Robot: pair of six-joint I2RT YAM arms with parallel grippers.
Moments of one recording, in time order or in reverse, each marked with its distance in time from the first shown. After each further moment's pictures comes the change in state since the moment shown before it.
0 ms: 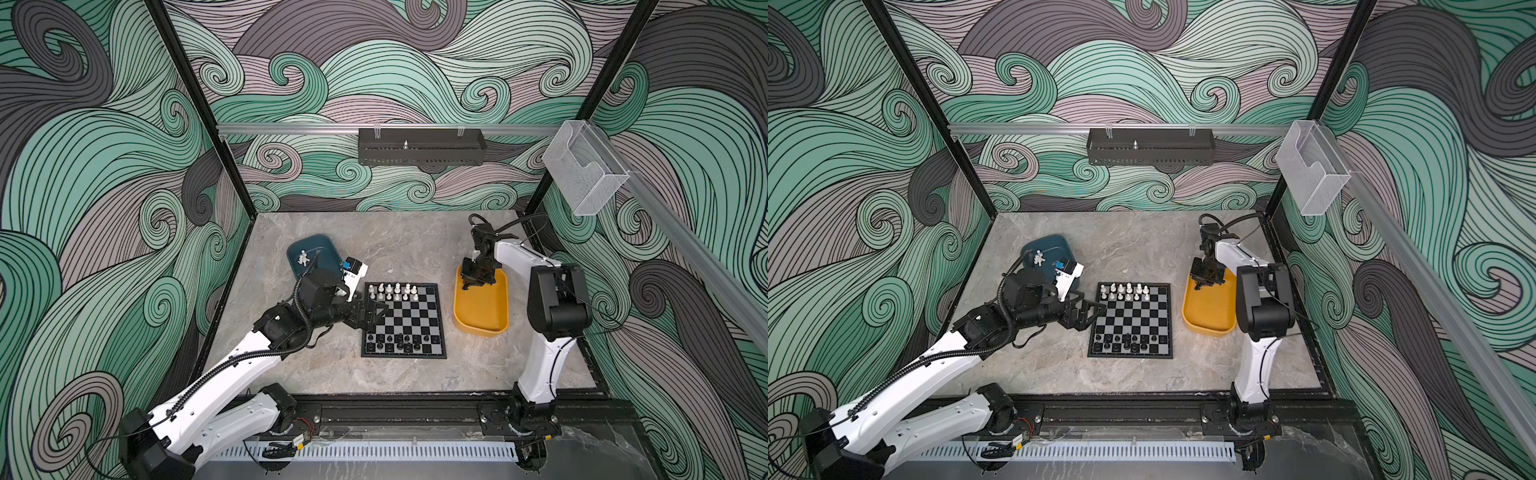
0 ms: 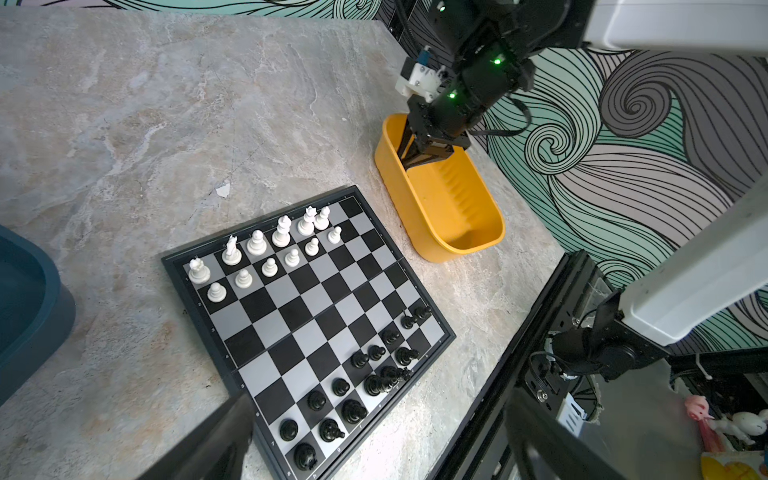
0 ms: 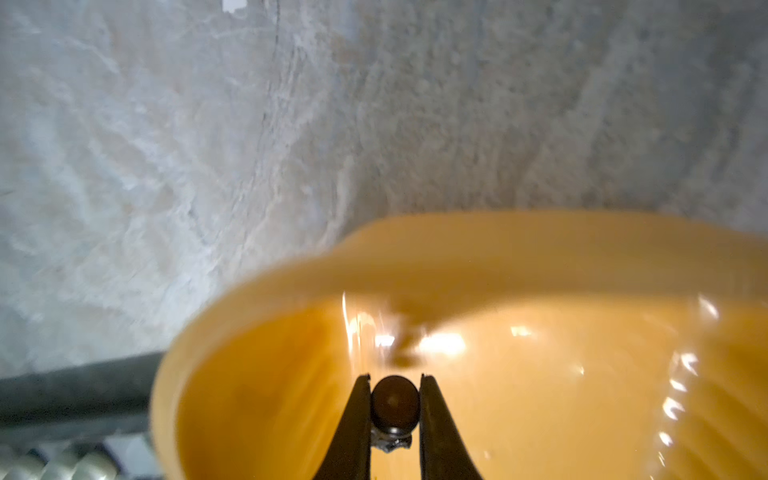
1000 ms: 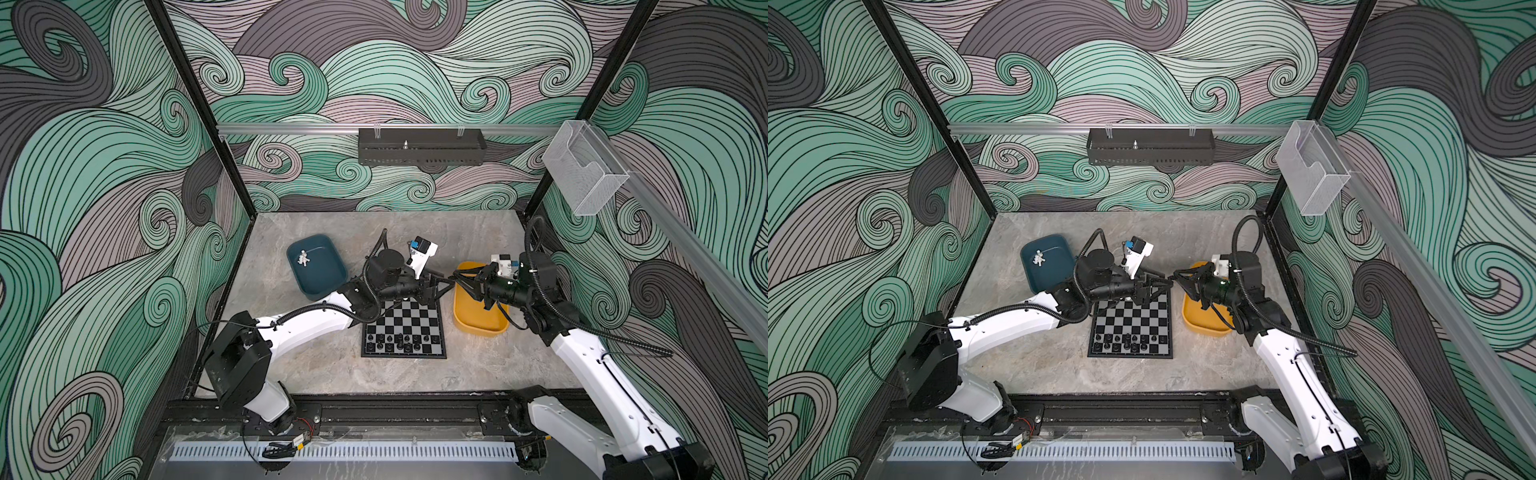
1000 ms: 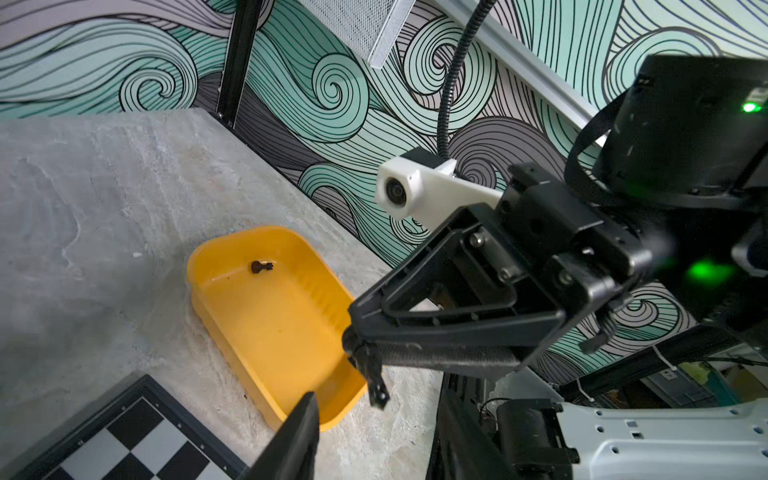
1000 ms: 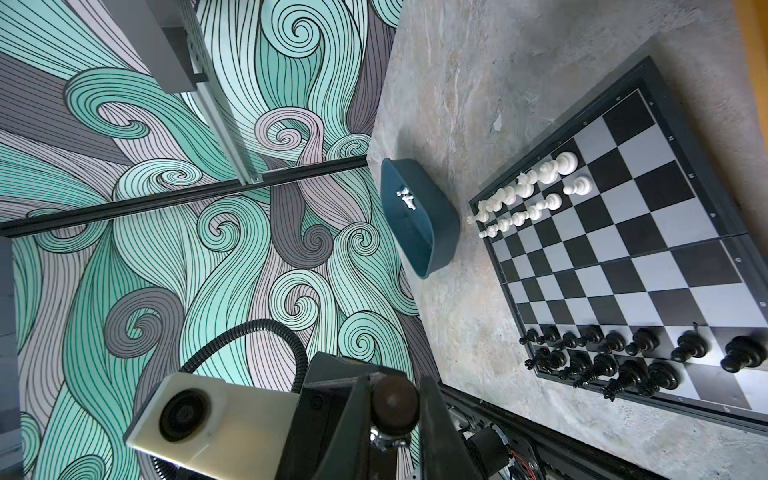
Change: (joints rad) left arm -0.214 0.592 0.256 0.671 0.111 -0.085; right arm 0.127 -0.947 -0.531 0.475 -0.490 0.933
